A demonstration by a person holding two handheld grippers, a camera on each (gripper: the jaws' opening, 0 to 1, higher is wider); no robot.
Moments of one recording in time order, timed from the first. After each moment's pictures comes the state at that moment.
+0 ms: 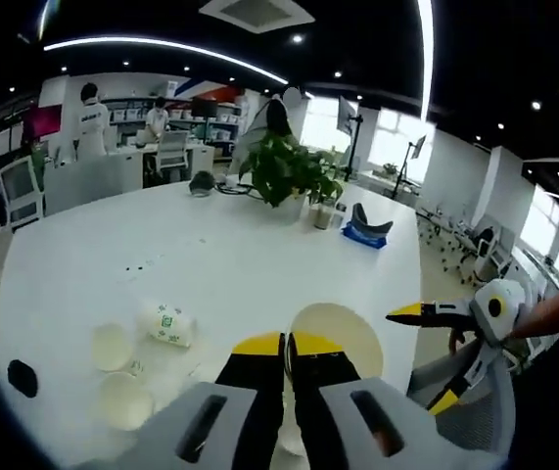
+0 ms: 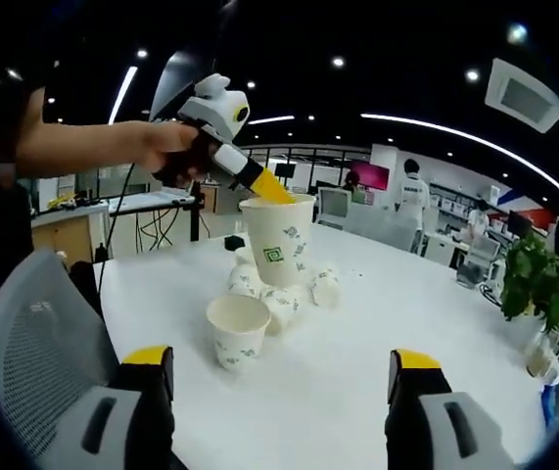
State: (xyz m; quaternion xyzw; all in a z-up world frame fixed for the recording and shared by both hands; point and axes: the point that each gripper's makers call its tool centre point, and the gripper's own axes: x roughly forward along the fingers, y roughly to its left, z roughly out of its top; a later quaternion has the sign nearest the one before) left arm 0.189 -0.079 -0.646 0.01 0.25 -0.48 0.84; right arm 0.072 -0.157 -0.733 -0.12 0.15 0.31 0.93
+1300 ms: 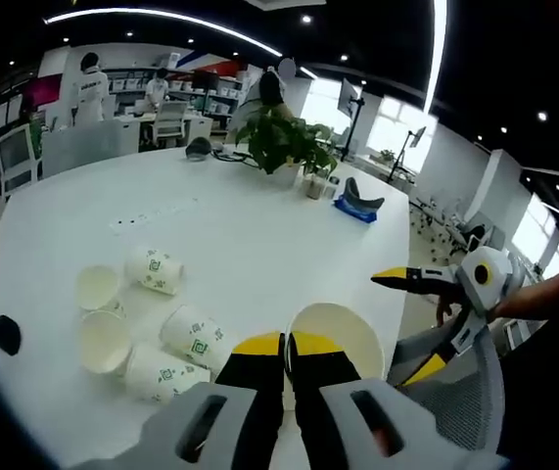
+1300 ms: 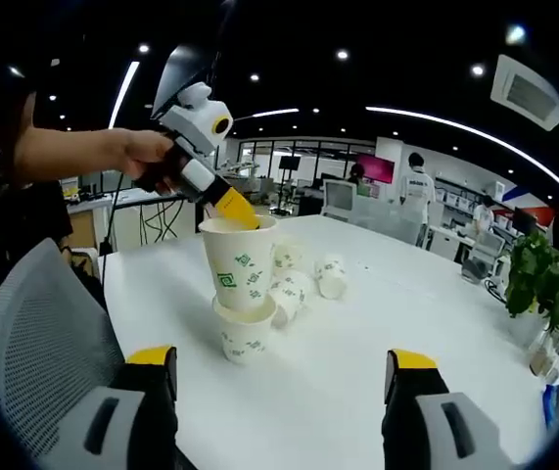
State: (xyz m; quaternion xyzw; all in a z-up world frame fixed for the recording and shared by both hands) left arm 0.164 -0.061 -0.697 0.00 0.31 -0.48 0.82; right arm 0.069 -0.154 -0.741 -0.13 0.17 0.32 0.92
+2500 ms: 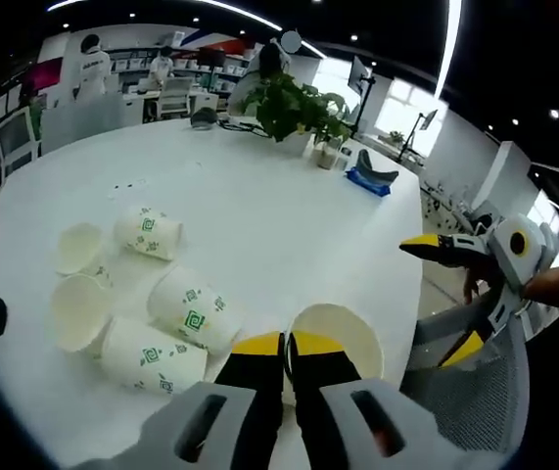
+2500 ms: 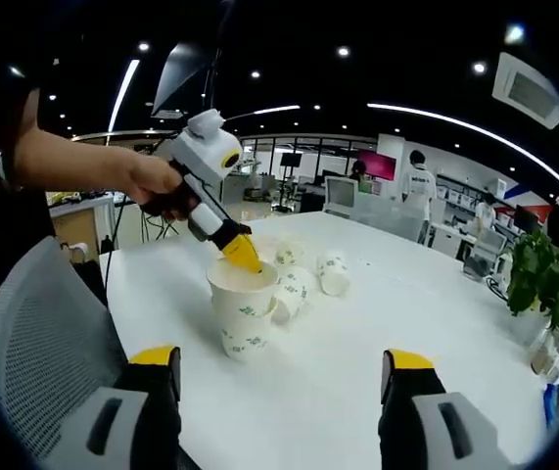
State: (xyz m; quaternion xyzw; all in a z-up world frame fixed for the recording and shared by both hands) left arm 0.166 -0.065 -0.753 0.02 0.36 -0.46 0.81; right arm 0.068 -0.154 -0.744 -0.13 0.17 0.32 0.92
